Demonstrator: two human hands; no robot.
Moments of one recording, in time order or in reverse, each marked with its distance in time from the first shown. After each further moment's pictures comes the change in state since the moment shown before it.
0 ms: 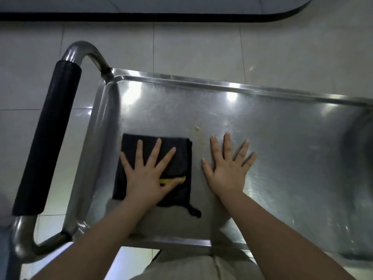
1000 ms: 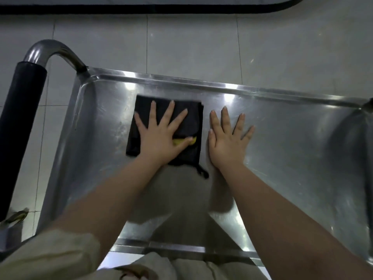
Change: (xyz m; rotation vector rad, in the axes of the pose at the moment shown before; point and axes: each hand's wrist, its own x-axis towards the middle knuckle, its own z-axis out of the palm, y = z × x) left_hand 0.122 0.073 -0.019 -0.017 0.015 0.014; right_hand 0.082 0.052 -0.029 0.027 0.101 -0.033
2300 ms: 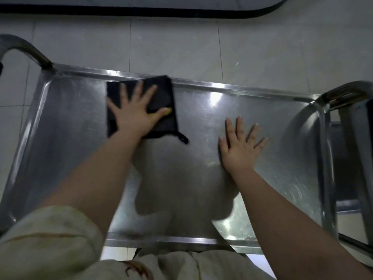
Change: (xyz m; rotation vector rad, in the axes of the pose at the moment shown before) left_hand 0.047 0.034 -0.016 -0.077 -0.042 -0.267; right_hand -0.032 0.133 -0.015 -0.009 -0.047 0.142
